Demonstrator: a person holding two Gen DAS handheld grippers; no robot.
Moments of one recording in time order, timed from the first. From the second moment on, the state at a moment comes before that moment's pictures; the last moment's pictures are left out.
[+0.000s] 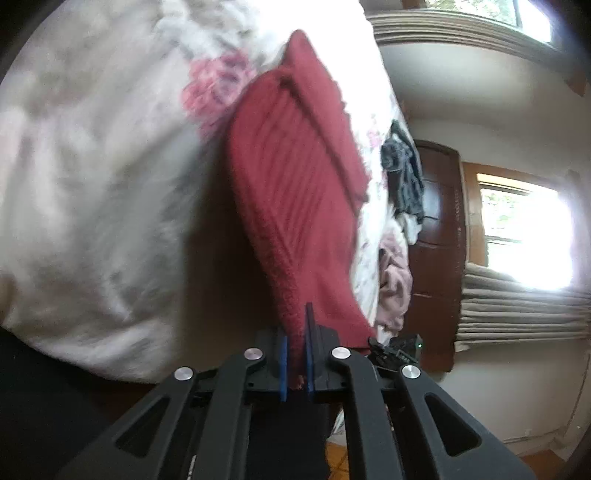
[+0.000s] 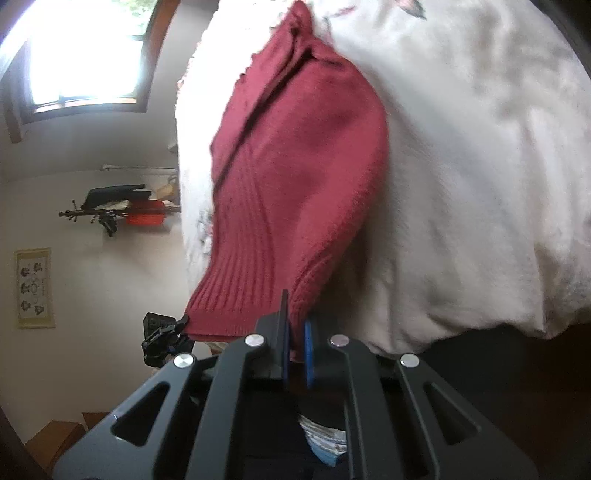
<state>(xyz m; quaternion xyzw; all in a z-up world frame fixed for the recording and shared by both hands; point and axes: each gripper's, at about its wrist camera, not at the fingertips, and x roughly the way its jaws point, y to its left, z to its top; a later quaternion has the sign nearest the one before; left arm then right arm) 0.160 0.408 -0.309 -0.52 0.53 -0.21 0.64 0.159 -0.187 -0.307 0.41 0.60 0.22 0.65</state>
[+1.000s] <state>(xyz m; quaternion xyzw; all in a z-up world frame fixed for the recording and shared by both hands) 0.356 0.436 -0.299 -0.57 0.49 -0.17 0.64 0.352 -0.197 -0.302 0.48 0.56 0.18 0.65</state>
